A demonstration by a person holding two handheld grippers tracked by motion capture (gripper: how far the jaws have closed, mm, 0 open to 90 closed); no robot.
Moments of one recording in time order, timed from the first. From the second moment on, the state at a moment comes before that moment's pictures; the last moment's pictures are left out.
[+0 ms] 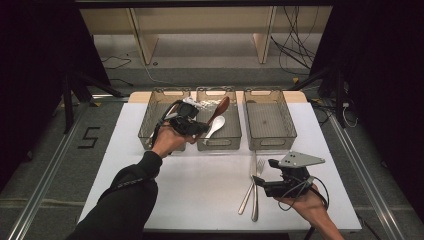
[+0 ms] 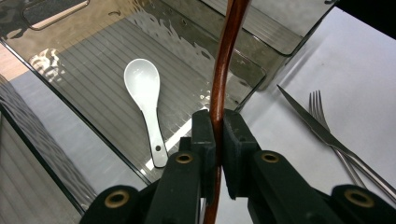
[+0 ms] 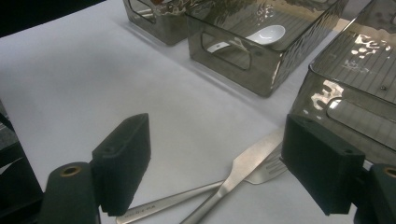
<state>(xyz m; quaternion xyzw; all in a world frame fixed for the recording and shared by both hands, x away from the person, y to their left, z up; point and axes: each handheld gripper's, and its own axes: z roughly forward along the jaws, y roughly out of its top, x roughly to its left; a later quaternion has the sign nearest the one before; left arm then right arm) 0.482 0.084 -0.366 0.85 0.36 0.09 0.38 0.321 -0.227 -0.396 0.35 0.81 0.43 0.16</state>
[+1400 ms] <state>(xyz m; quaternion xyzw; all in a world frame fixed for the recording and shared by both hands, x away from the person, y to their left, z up) 0.540 0.061 -0.379 0.83 0.41 0.09 0.37 0.322 -0.226 -0.397 0.35 0.81 0.43 0.16</state>
